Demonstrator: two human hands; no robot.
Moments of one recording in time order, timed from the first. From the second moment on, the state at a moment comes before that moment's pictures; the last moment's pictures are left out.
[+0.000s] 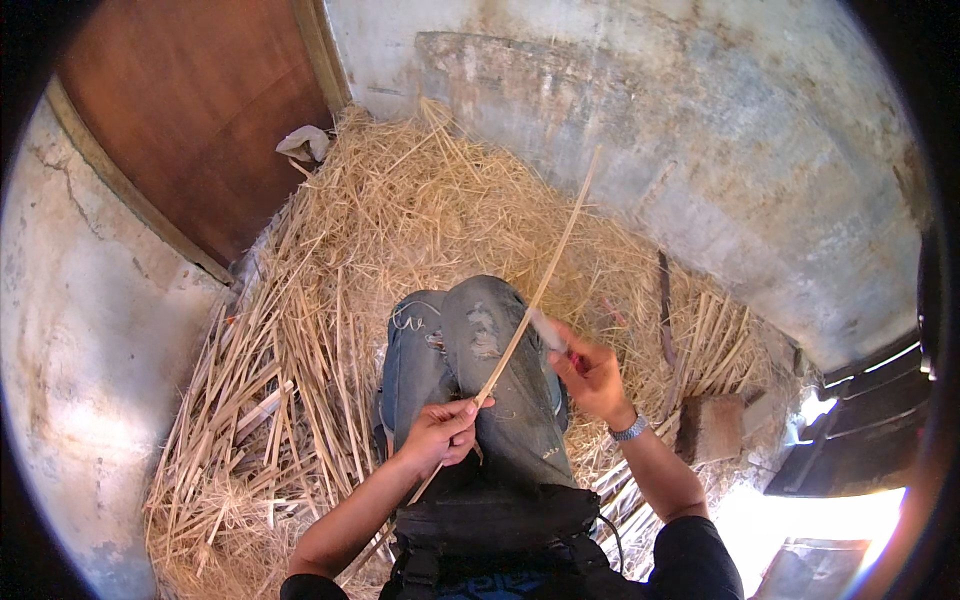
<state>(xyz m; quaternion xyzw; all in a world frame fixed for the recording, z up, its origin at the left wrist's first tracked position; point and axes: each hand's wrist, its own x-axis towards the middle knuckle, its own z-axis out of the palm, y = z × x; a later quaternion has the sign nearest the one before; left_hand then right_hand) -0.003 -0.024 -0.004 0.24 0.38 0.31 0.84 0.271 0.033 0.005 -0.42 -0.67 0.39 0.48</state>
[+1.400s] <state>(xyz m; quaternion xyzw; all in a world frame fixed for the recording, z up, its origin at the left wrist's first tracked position) 0.033 -0.024 -0.010 0.57 0.49 0.39 0.54 0.233 0.001 0.019 -0.46 -0.67 0.41 0.42</state>
